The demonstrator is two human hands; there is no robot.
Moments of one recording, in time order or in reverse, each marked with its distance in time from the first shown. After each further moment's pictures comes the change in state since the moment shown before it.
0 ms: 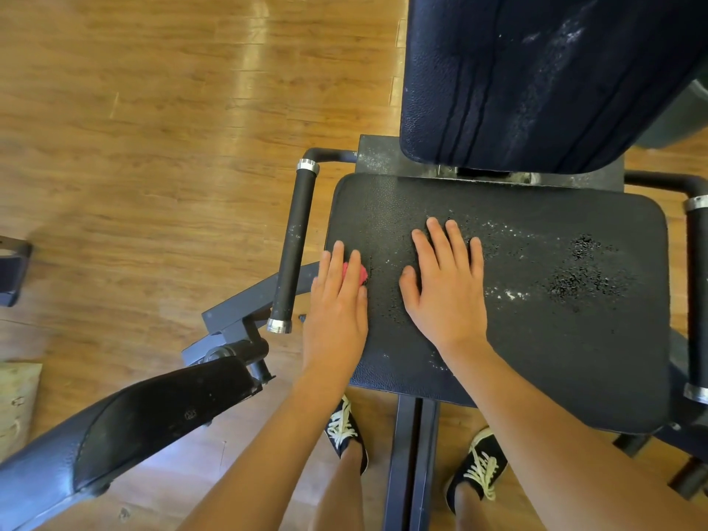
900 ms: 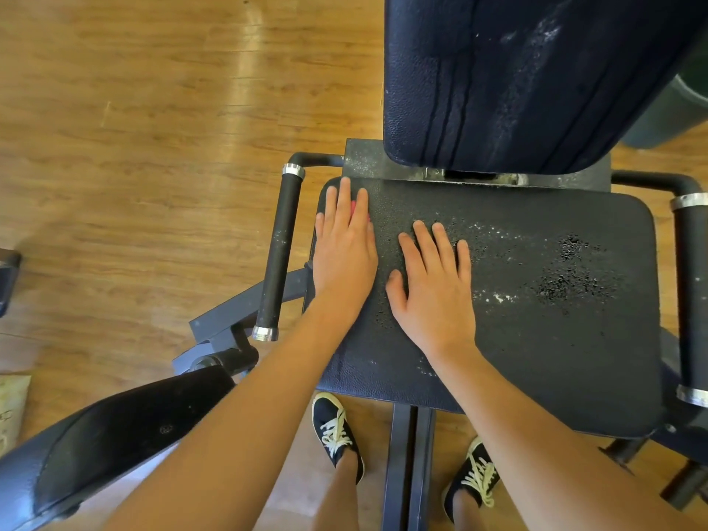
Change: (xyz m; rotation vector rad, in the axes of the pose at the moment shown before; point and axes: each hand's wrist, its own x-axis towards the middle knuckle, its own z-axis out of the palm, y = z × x) left_hand 0.095 0.034 0.005 0.126 0.092 0.081; right_hand 0.000 -0.003 -0.003 0.022 0.004 0.007
